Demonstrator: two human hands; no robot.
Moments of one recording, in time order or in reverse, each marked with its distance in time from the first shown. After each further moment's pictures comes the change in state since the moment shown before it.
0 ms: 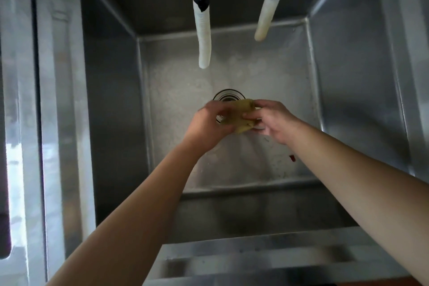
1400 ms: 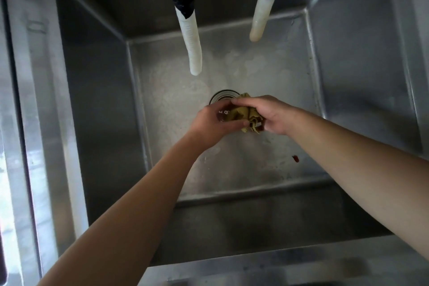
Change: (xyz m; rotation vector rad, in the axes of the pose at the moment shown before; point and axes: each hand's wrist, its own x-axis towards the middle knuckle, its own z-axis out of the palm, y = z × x) left_hand 0.030 -0.003 0.006 -0.273 -0.181 -0.171; right_hand 0.031 -0.017 -0.004 -0.046 -0.124 0.099
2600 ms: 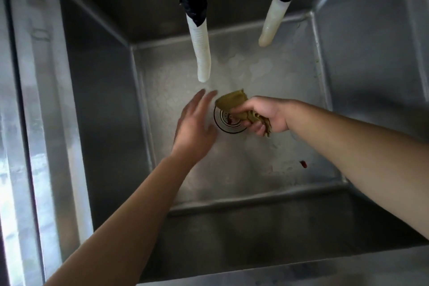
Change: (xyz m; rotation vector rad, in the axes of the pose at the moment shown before) left_hand -0.013 -0.018 -0.033 0.466 0.257 0.167; right_hand 0.032 -0.016 -0.001 -0.133 -0.348 0.265
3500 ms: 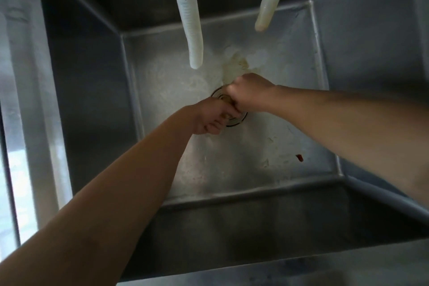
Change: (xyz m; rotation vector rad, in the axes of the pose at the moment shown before) left_hand 0.068 0.003 0.034 -0.597 -0.794 -0.634; right_hand 0.030 -0.021 -0.005 -1.752 0.550 -0.599
